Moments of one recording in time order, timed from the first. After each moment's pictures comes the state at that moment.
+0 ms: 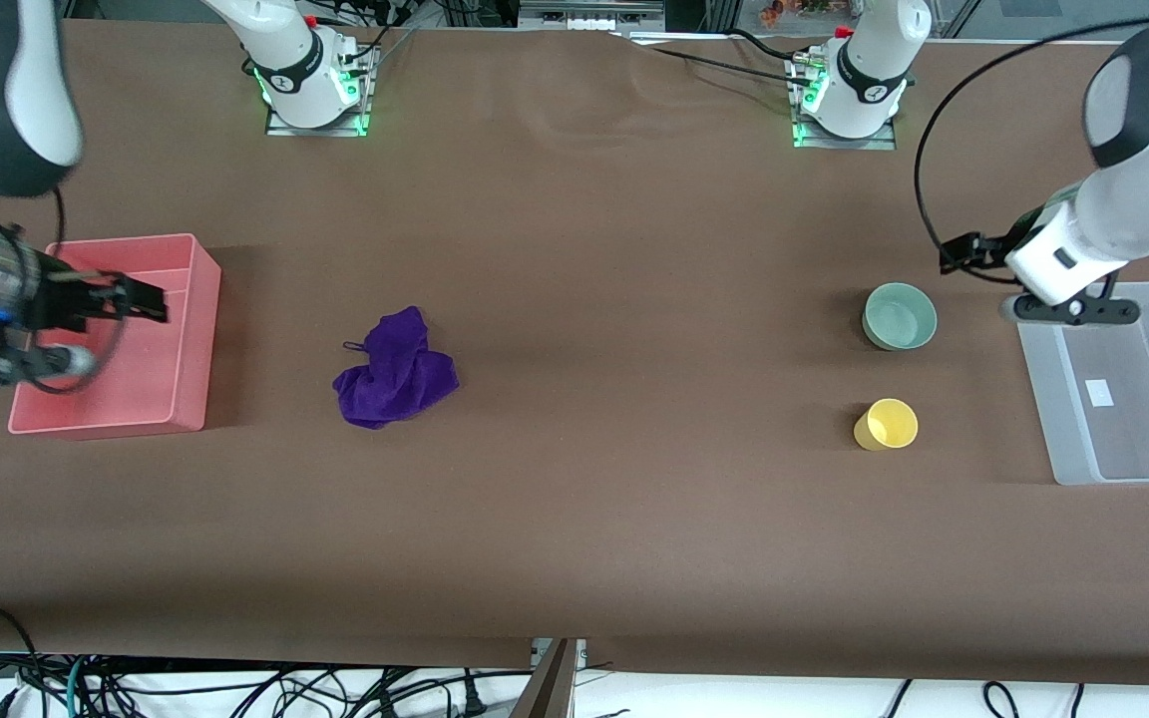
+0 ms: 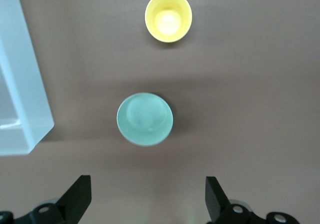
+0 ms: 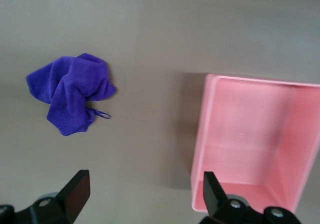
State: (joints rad) left arm 0.07 0.04 -0.09 -1.95 0.01 1.78 0.02; right arm 0.03 0.32 0.04 -1.46 -0.02 1.60 -0.12
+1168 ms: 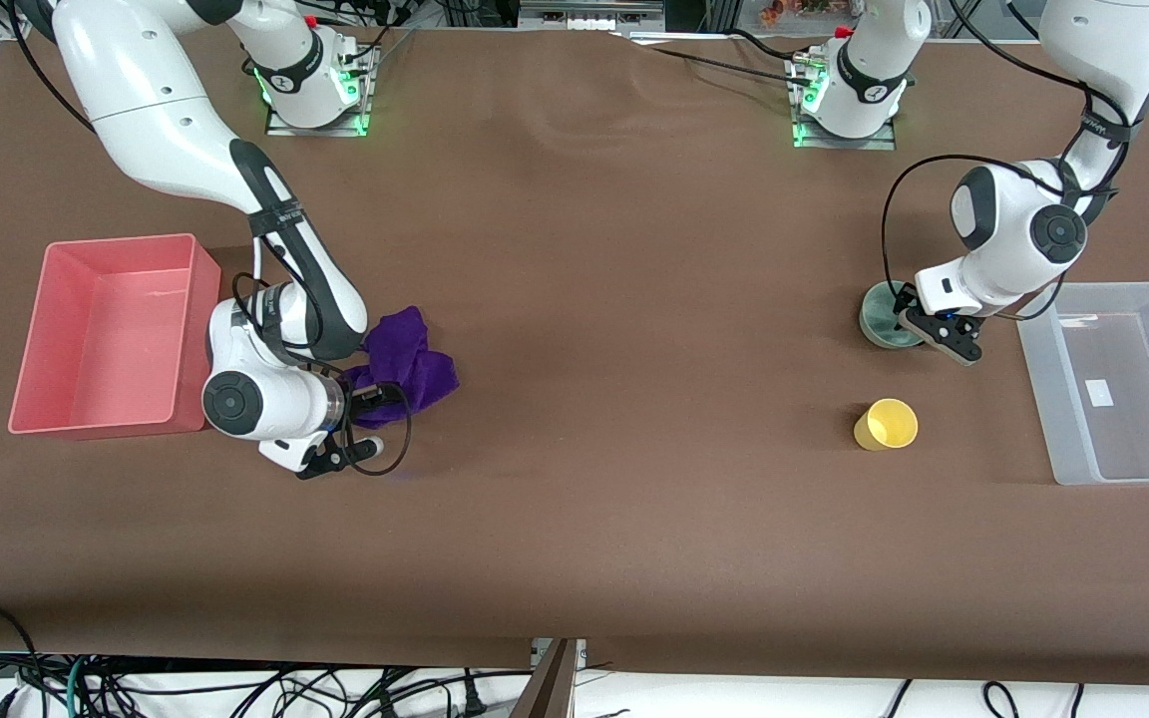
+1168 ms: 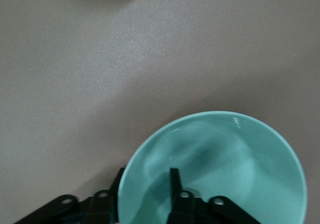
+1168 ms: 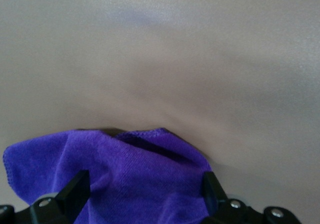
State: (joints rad) left arm 0.21 0.30 -0.08 -2.45 0.01 2.73 0.75; right arm 0.15 0.77 0.13 -1.52 0.06 2.09 -0.13
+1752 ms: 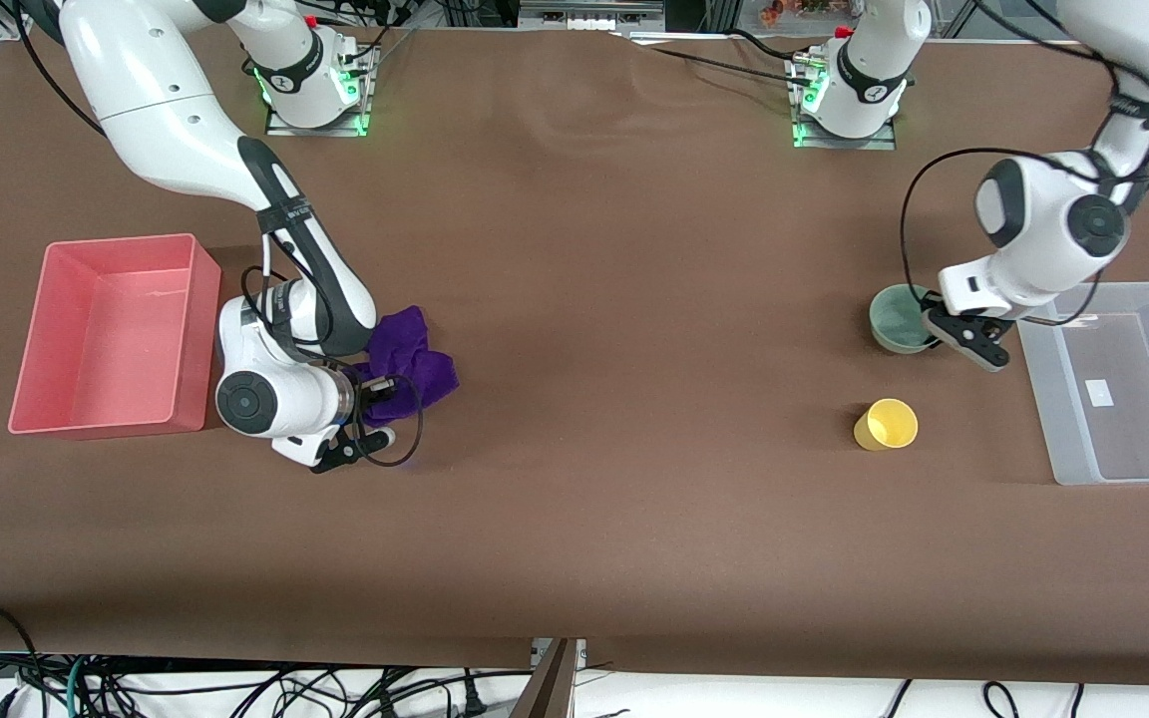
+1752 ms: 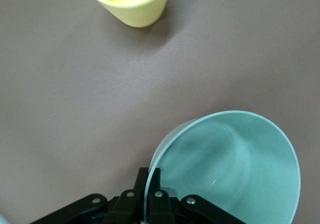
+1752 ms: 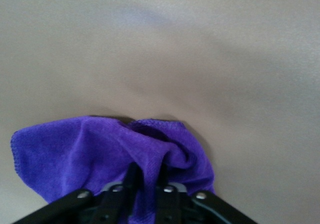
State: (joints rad) left arm 0.22 0.18 -0.08 -2.33 0.01 2.49 0.79; right arm 0.17 0.77 0.13 -1.53 0.06 2.06 -0.14
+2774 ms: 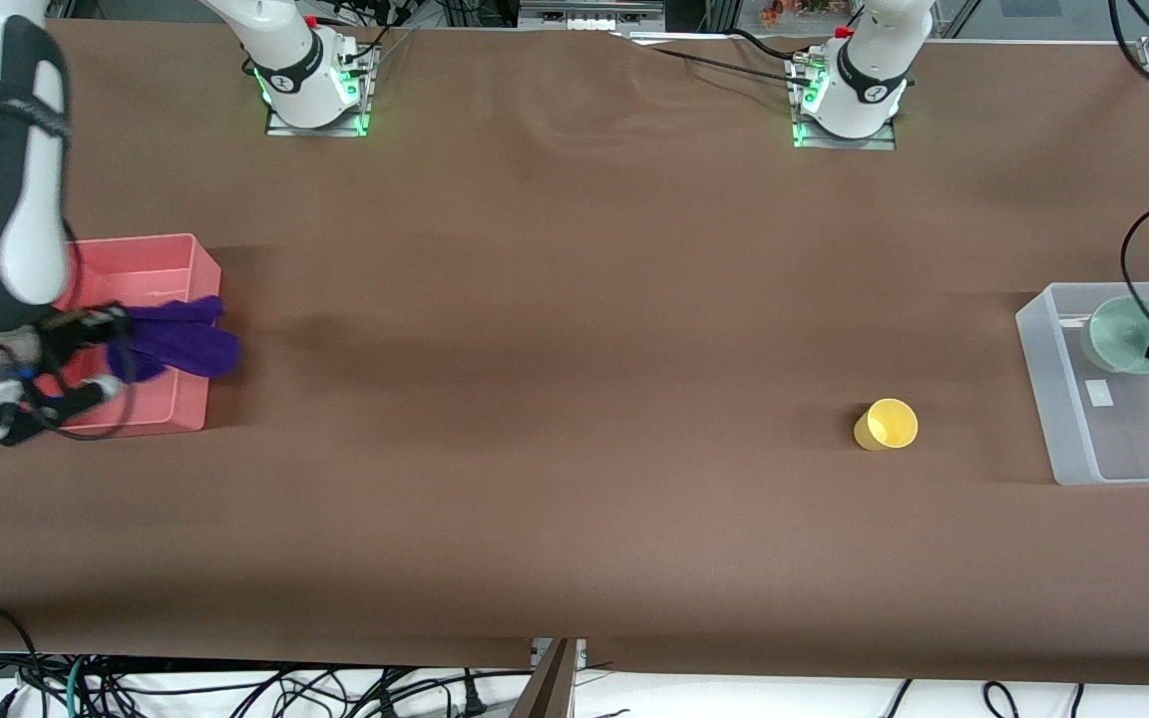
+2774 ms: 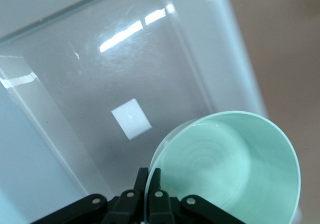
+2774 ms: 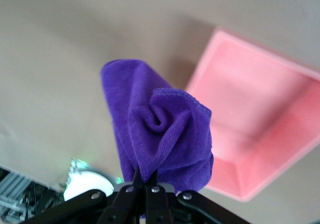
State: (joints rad) left arm 0.65 0.67 -0.07 -1.50 0.05 1.99 0.97; right arm 0.10 0.61 -0.30 -1.10 0.04 1.20 -0.64
